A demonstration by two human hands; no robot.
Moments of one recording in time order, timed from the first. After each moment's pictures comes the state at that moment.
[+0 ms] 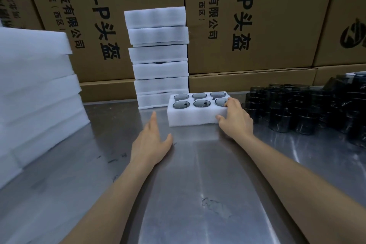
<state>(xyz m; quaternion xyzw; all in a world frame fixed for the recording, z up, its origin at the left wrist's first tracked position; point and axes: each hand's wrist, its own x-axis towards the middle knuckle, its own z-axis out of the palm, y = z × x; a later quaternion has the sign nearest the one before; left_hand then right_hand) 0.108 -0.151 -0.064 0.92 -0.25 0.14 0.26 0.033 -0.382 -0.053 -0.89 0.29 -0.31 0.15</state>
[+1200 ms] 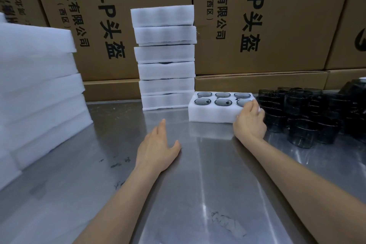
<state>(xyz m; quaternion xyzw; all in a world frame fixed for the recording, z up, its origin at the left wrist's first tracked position) 0.110 -0.154 -0.066 0.93 -0.27 0.12 0.23 0.052 -0.393 -0.060 -0.86 0.42 -0.27 0.11</state>
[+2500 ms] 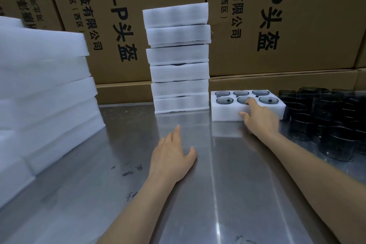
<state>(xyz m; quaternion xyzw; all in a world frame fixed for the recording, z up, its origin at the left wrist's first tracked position) 0.112 -0.156 -0.069 0.92 -0.28 0.14 0.24 0.088 -0.425 -0.056 -0.90 0.29 -0.31 0.07</state>
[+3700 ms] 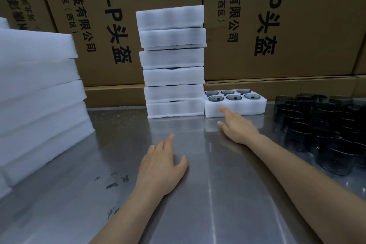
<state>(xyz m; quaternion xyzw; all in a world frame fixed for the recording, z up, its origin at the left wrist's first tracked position) 0.118 -0.159 -0.071 0.93 -0.27 0.12 0.22 0.125 -0.429 -0.061 -0.96 0.14 -0.18 0.14</state>
